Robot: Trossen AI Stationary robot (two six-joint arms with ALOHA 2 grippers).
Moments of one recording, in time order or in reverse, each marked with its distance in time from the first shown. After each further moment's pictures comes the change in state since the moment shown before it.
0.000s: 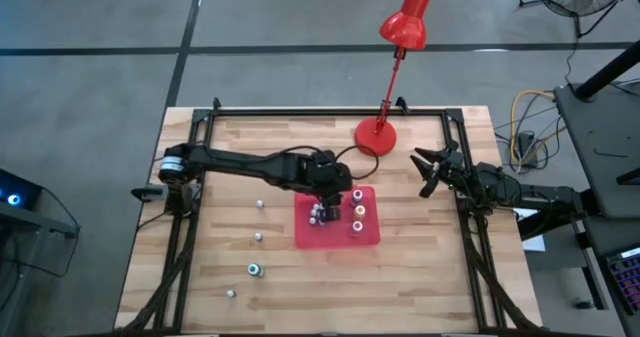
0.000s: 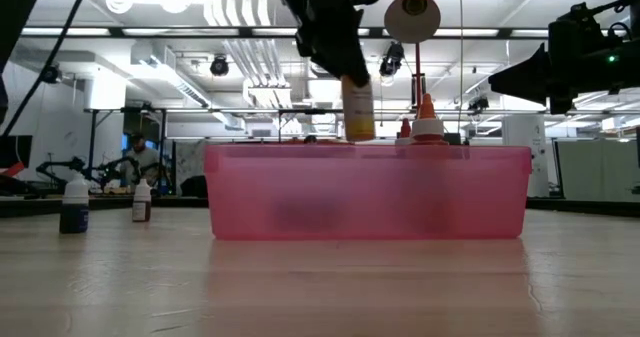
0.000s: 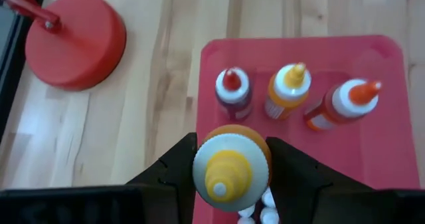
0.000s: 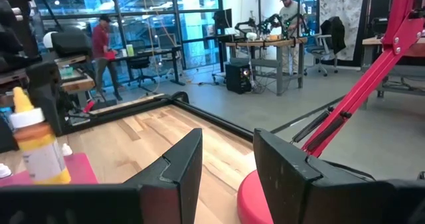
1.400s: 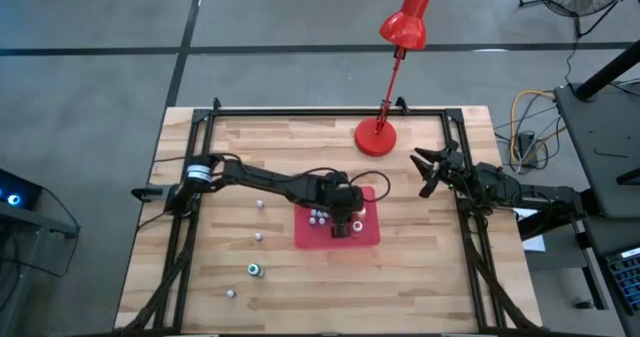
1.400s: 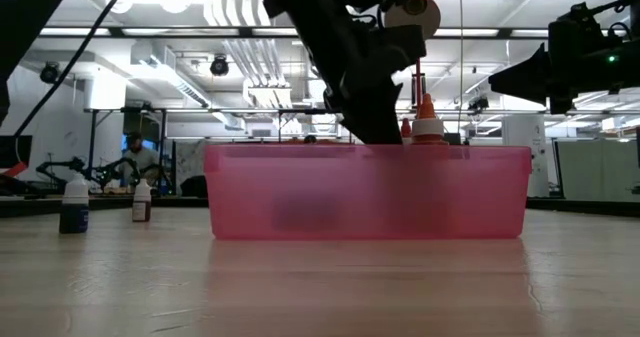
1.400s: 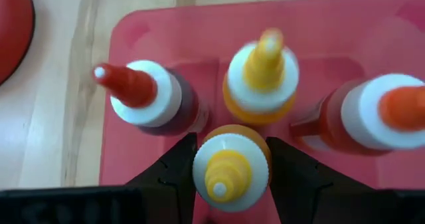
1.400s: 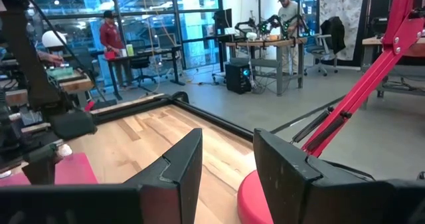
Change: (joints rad) left arm -0.039 0.210 -0.022 0.183 0.034 -0.012; right arm 0.000 0.000 0.000 0.000 0.000 0.000
